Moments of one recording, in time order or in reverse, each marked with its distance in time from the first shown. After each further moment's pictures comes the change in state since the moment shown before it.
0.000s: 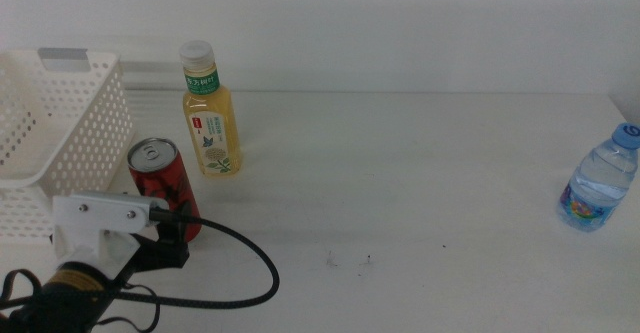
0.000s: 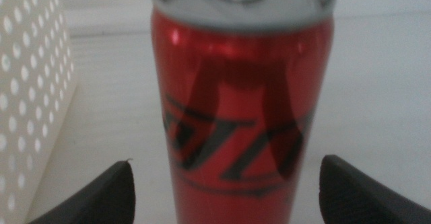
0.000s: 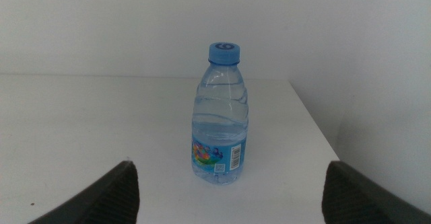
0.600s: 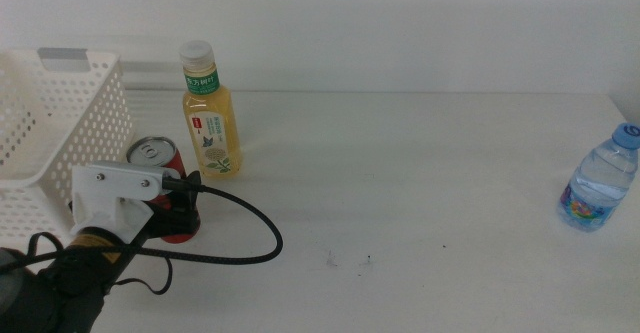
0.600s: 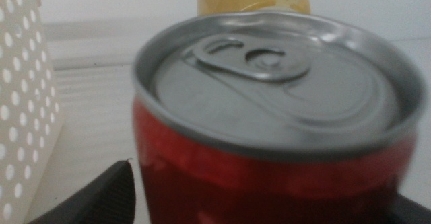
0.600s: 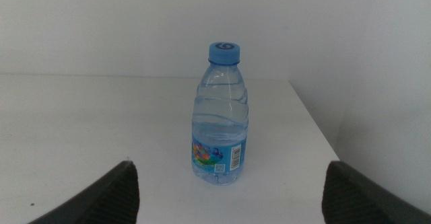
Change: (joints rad) left arm 0.052 0.105 -0.161 0.067 -0.002 -0.002; right arm 0.000 0.000 0.000 0.000 0.000 0.000
